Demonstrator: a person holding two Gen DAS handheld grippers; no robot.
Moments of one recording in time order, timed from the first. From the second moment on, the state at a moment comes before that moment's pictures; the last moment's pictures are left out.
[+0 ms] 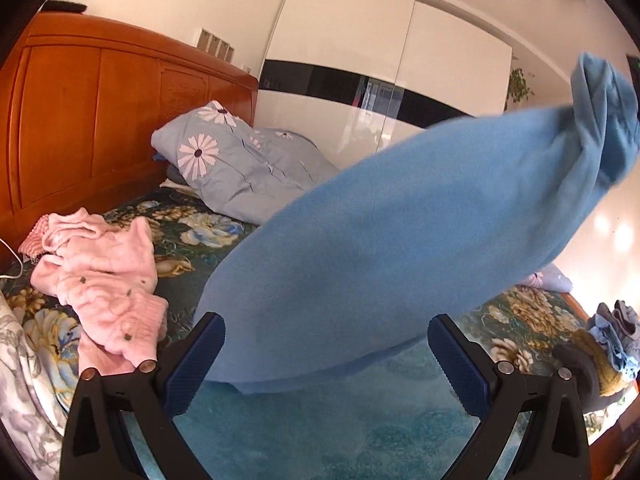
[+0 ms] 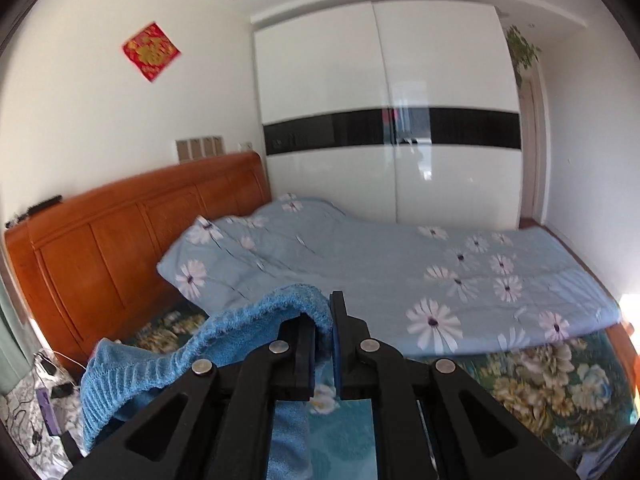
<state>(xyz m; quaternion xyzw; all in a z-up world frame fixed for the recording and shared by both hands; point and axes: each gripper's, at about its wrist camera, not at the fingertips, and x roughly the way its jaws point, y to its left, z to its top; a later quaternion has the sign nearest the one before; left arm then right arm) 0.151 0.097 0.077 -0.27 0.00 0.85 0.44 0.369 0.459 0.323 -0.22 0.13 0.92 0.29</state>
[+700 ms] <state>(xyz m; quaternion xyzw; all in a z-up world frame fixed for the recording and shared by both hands) 0.114 0.147 -0.034 -0.39 0.10 0.85 0.35 0.429 0.615 -0.021 -0.44 0.24 0.77 0.39</state>
